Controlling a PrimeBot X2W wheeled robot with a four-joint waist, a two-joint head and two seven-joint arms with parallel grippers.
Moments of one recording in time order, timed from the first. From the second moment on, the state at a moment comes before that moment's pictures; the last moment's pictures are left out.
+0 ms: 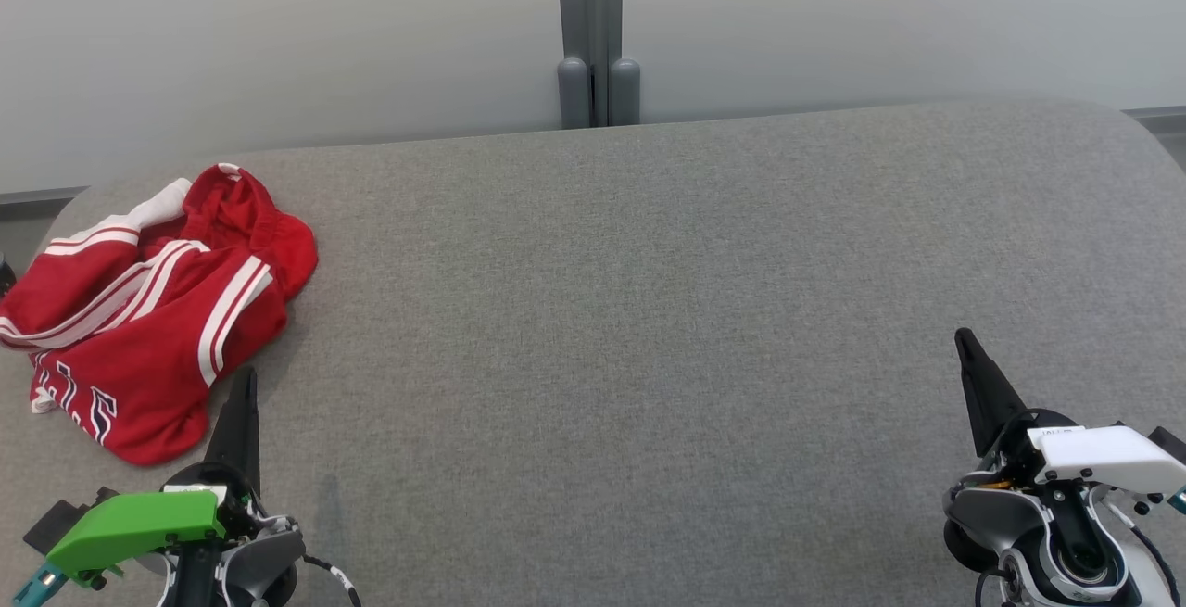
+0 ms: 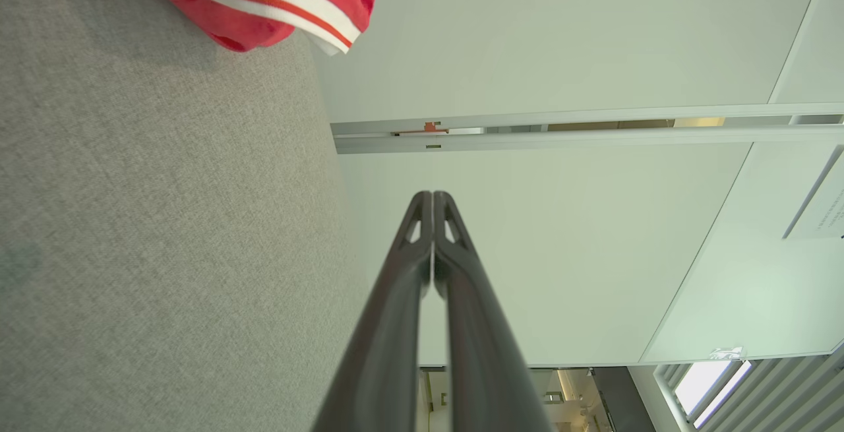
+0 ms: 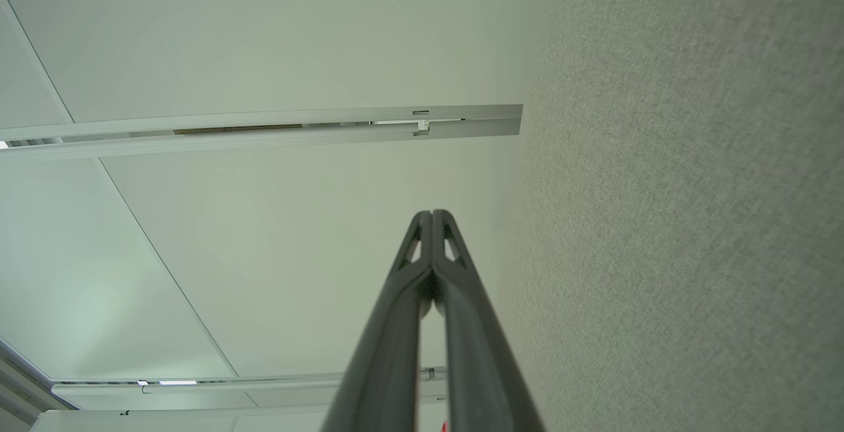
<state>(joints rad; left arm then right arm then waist) -0.10 0.05 0.11 0.25 -1.62 -0.13 0.11 -0.11 -0.05 -0.11 0.24 1.61 0.13 0.11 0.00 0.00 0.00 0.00</state>
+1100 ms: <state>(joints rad) -0.06 0.04 0.00 0.18 -1.15 -0.08 0.00 -0.05 -0.04 -0.06 0.17 1.13 0.13 0.00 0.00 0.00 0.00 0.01</state>
